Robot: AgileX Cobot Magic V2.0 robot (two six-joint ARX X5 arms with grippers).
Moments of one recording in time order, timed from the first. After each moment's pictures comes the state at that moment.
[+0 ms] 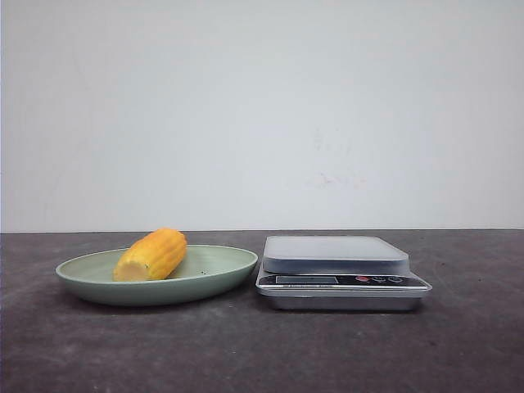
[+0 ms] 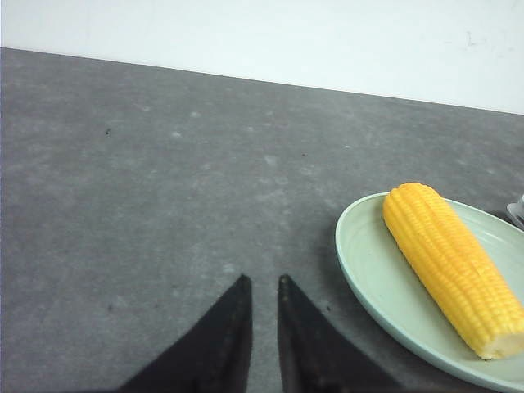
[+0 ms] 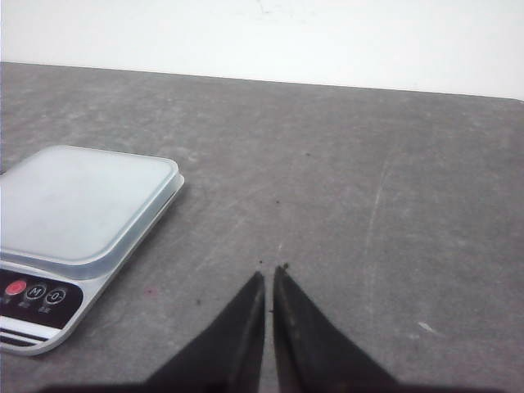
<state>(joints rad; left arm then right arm) -0.12 0.00 0.03 -0.18 -0.02 -0.14 0.05 0.01 0.02 -0.17 -0.14 0.01</state>
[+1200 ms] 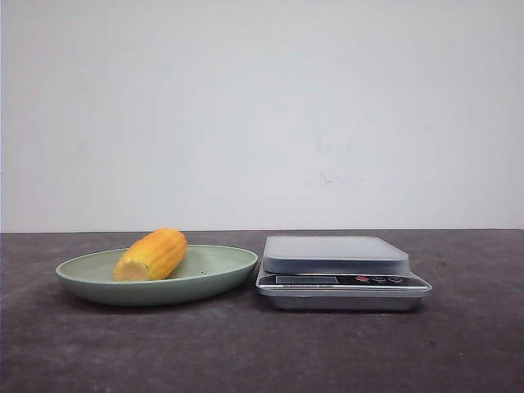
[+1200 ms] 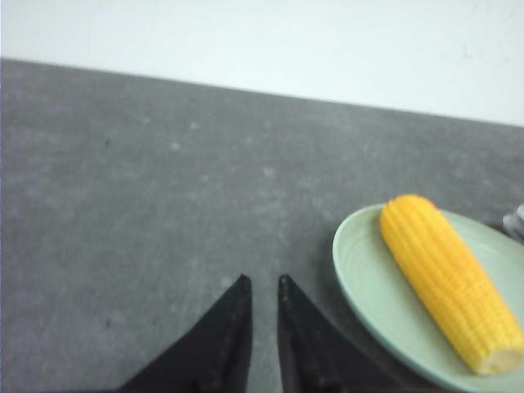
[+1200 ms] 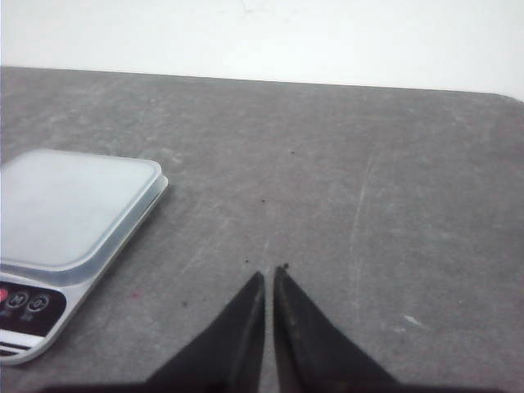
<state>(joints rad) -0.12 0.00 0.03 -0.14 -0.02 -0.15 0.05 0.01 0.02 -0.17 -0.11 0.04</state>
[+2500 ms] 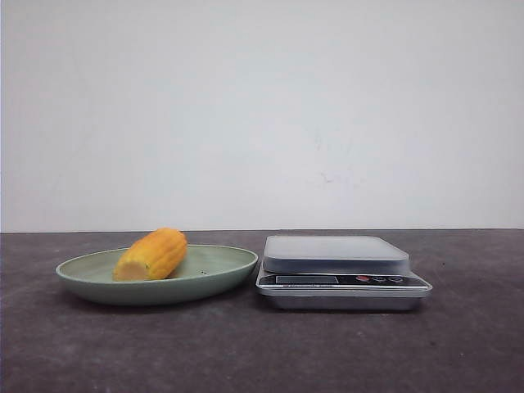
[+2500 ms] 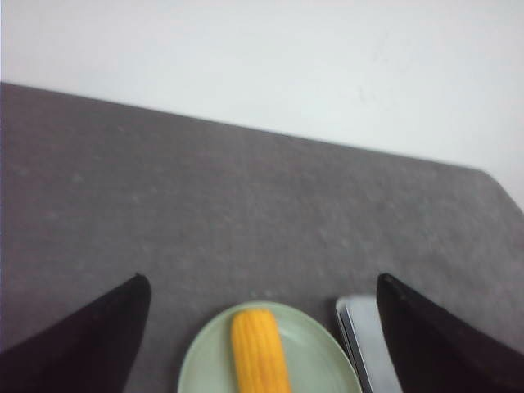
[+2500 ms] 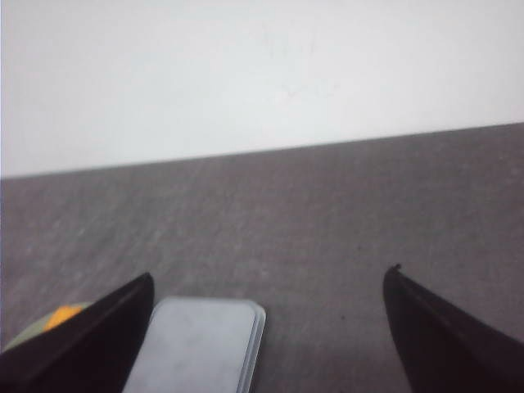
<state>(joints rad) -0.18 0.89 1.06 -0.50 0.16 -0.29 0.07 0.68 0.94 -0.51 -0.21 0.22</state>
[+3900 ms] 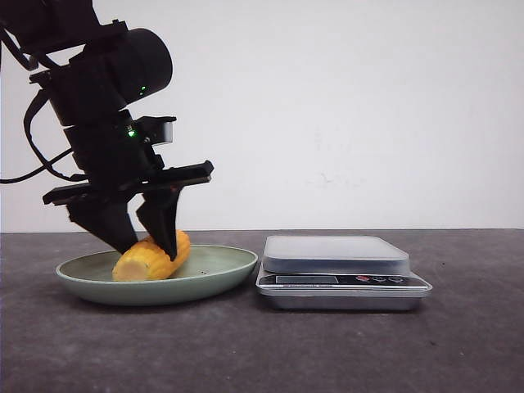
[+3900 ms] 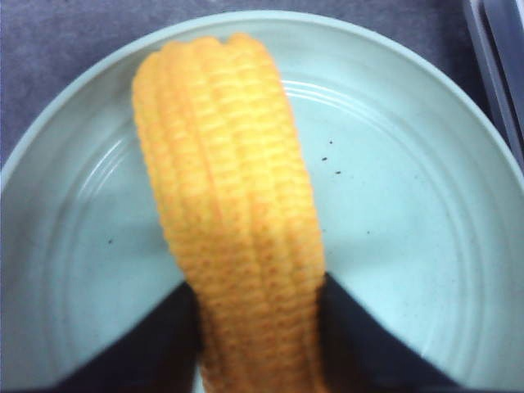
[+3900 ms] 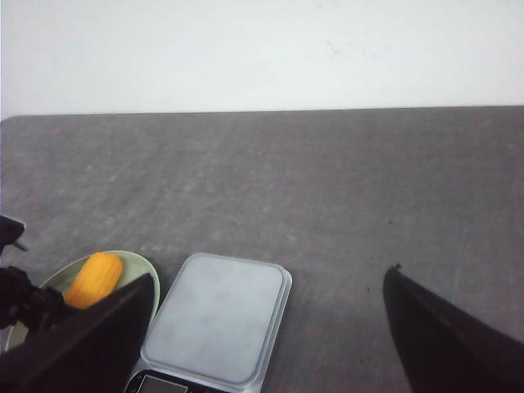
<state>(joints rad) -0.50 1.70 1.06 -0.36 -0.03 -0.27 0.15 0.74 1.04 -0.64 -0.21 0.18</state>
